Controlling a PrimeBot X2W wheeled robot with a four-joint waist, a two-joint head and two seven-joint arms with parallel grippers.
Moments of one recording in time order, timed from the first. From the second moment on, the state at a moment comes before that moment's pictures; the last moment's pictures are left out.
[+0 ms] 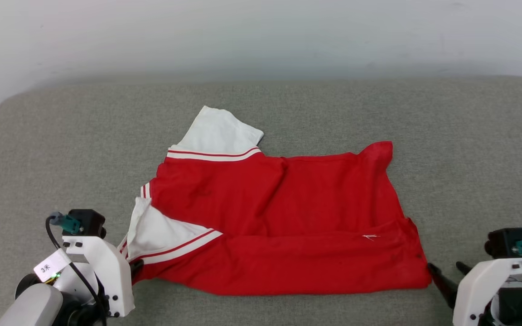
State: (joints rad) left arm -0.21 0.58 -0.40 0.16 -0.85 0.06 0.58; right arm -0.03 -0.22 -0.05 0.11 0.38 0.13 0.56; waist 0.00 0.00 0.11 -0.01
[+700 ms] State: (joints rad) left arm -0.20 0.56 -0.40 0.13 -0.85 0.06 0.53; right arm -0.12 -0.25 0.11 0.25 0.47 0.13 0.66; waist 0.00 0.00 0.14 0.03
